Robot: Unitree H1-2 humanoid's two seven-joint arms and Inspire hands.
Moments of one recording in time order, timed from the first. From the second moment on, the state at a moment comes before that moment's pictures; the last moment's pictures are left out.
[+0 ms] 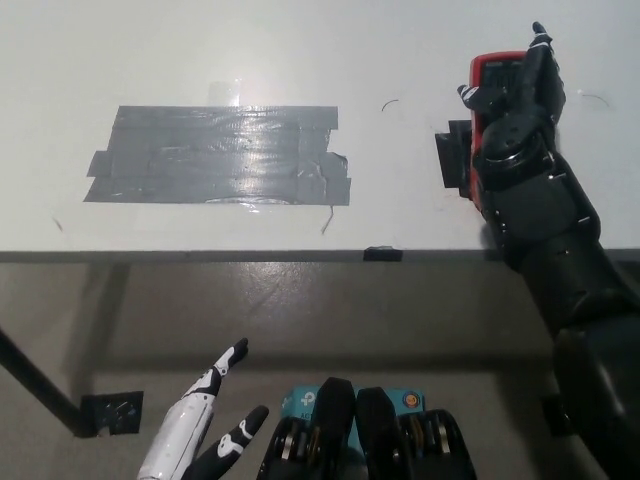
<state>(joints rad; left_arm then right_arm) 0.10 0.17 -0.15 -0.11 0.45 -0.21 -0.03 -1.15 -0.08 -0.03 1.12 -0.28 0.28 -0.50</state>
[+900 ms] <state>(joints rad) 0.08 0.17 -0.13 -0.10 0.45 -0.23 -0.02 -1.12 -0.08 0.03 1.27 -0.29 0.06 -0.66</state>
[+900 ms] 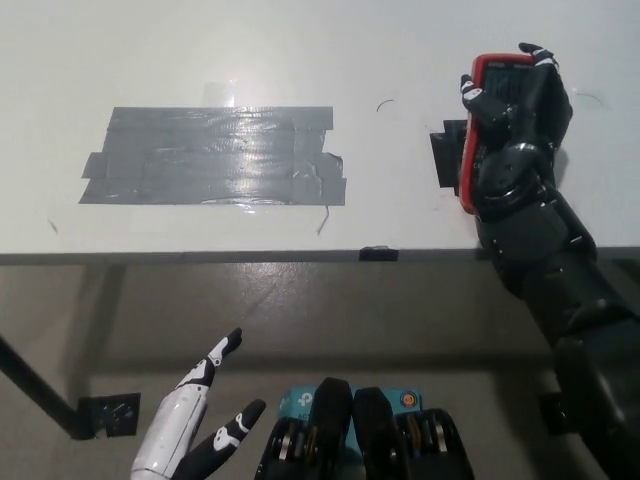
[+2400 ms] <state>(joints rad) 0.15 0.13 -0.12 -0.29 0.36 -0.24 -0.03 -0.74 0.17 -0.41 0.40 0.38 0.18 -0.40</state>
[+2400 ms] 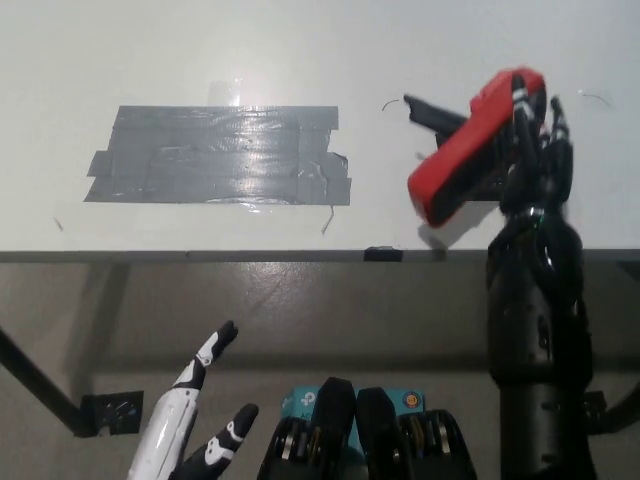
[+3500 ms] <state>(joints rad) -0.15 0.04 -0.15 -0.46 0.33 -0.14 -0.05 -0.48 0.25 -0.28 -0.10 0.95 0.43 -0.41</state>
